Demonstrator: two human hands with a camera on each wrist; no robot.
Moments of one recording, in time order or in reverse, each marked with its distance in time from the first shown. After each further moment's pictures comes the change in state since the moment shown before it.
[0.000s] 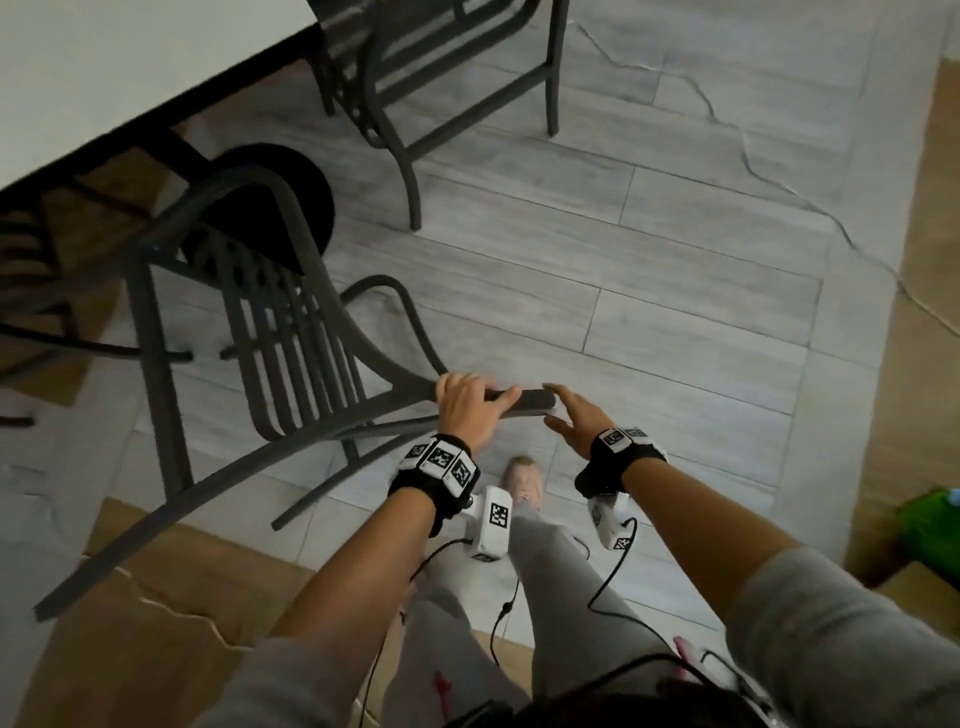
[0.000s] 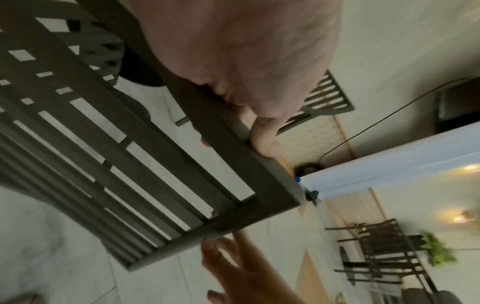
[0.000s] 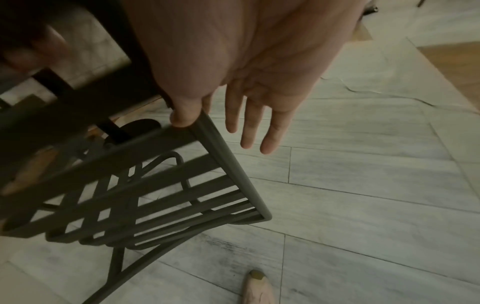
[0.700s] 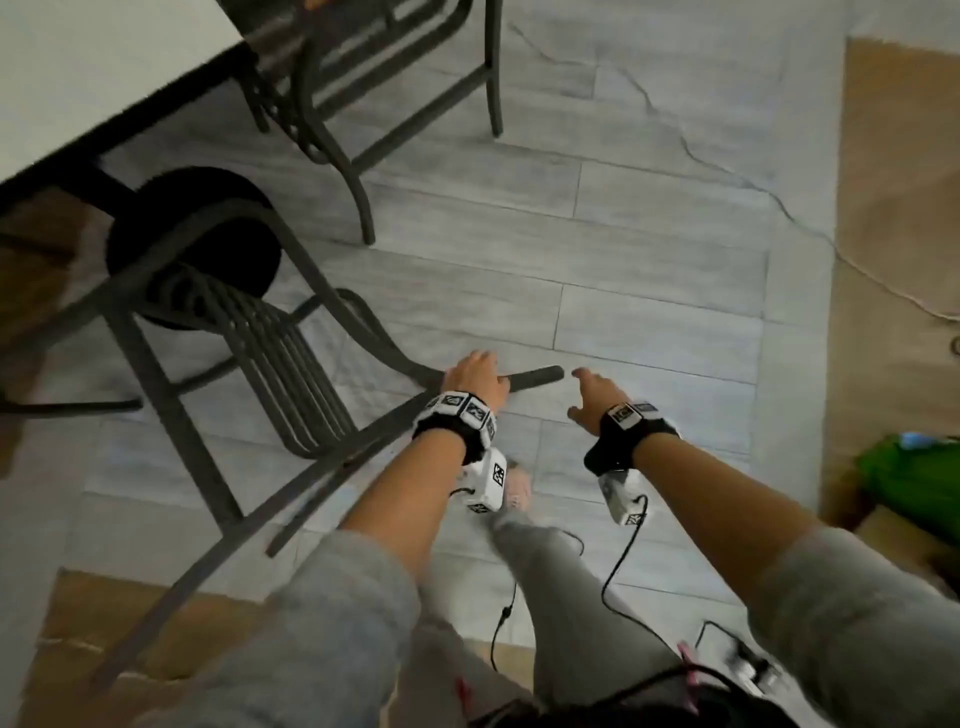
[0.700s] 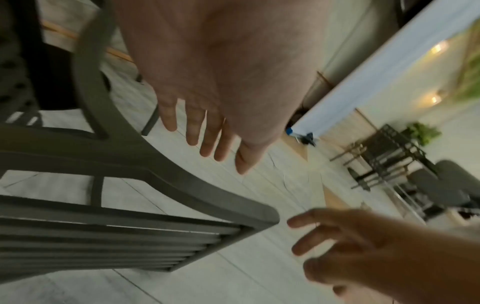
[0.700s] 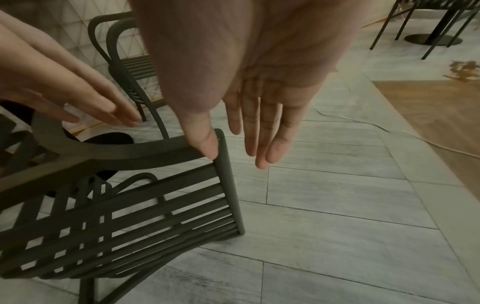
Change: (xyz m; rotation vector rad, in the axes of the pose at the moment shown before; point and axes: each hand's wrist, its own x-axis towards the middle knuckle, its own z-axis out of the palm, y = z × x) left_hand 0.080 0.019 0.025 0.332 -0.282 0.060; right_hand 0.011 0.012 -0.041 -0.149 0.074 0.292
